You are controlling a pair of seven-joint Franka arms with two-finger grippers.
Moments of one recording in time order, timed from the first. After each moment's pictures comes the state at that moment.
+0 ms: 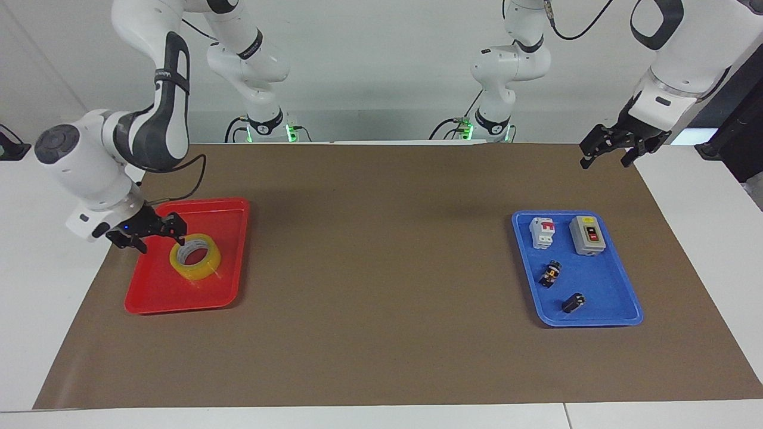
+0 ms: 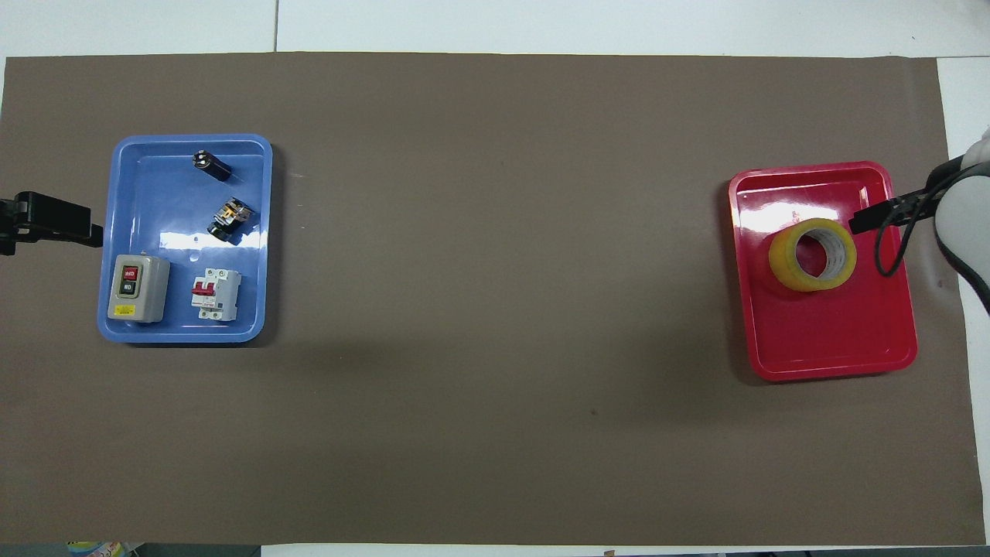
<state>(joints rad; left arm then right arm) 0.02 -0.03 -0.03 -1.62 -0.04 1.57 0.00 -0.20 0.18 0.00 -1.76 0.02 1.91 -0.41</state>
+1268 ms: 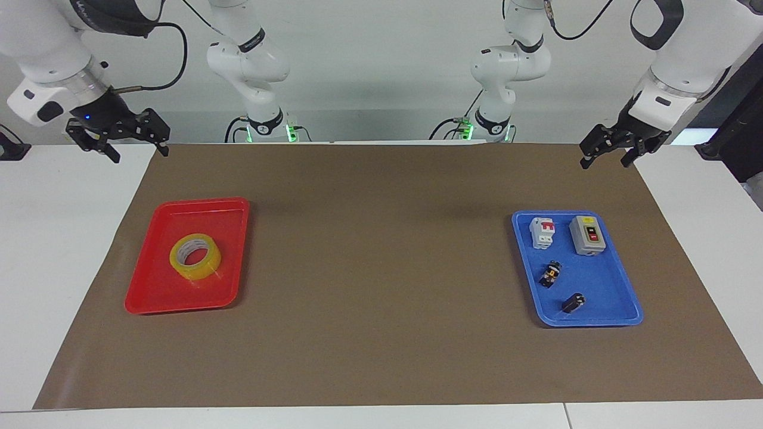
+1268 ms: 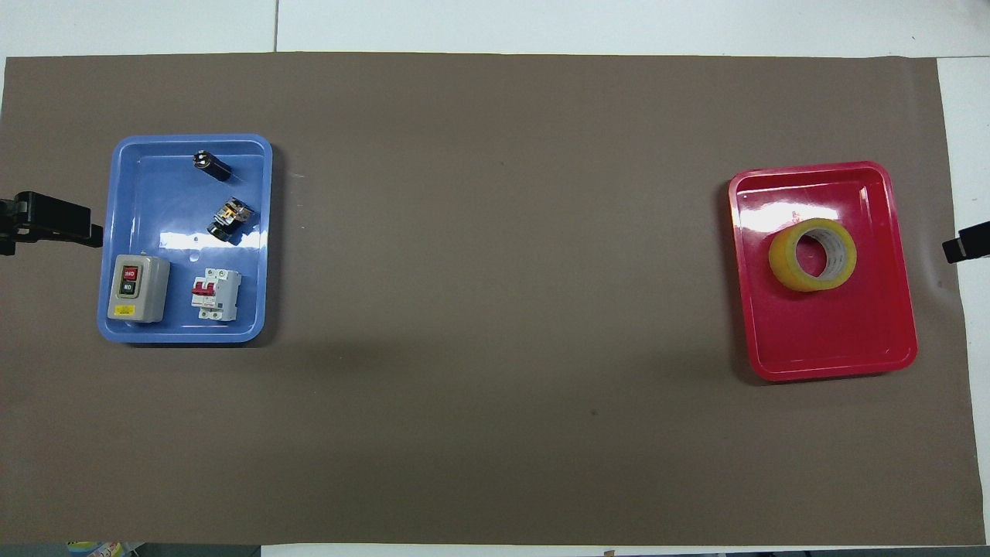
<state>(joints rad) 0.02 -0.03 -0.03 -1.62 -0.04 1.57 0.00 -0.15 0.00 0.02 -1.54 -0.01 1.47 -0.30</state>
